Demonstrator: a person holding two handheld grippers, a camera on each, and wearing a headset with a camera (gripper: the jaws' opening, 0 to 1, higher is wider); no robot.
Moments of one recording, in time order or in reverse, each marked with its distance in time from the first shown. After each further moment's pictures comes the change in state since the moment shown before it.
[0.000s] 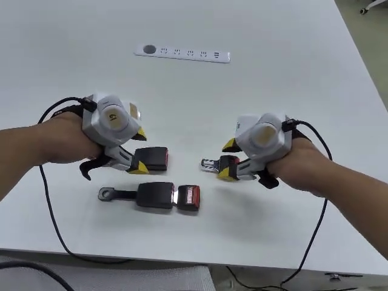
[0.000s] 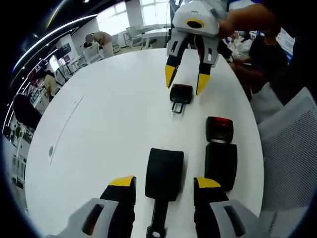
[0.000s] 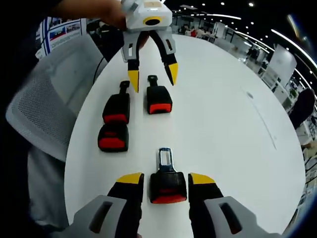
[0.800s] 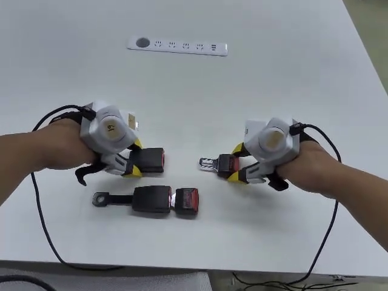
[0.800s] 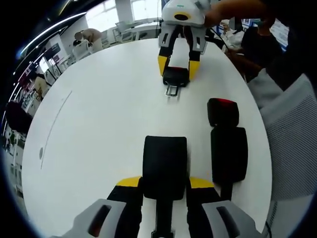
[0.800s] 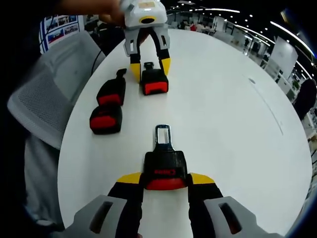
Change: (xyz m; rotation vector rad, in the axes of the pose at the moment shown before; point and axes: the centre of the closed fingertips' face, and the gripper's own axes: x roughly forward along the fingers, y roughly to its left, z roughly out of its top) left arm 0.022 -0.010 -0.013 0.054 0.053 -0.061; right arm 0.009 -0.003 -0.030 0.047 0.023 0.041
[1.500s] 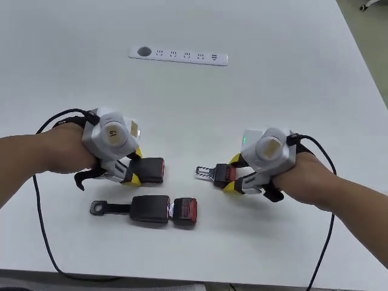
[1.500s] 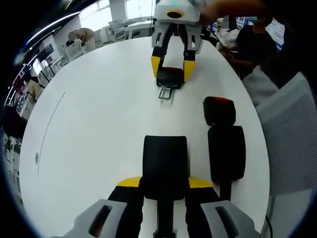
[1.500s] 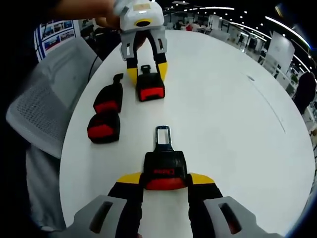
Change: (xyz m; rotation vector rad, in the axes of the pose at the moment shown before) left arm 0.000 -0.004 0.004 0.039 0.021 -0.055; right arm 0.011 0.000 0.014 0.040 -0.012 0.005
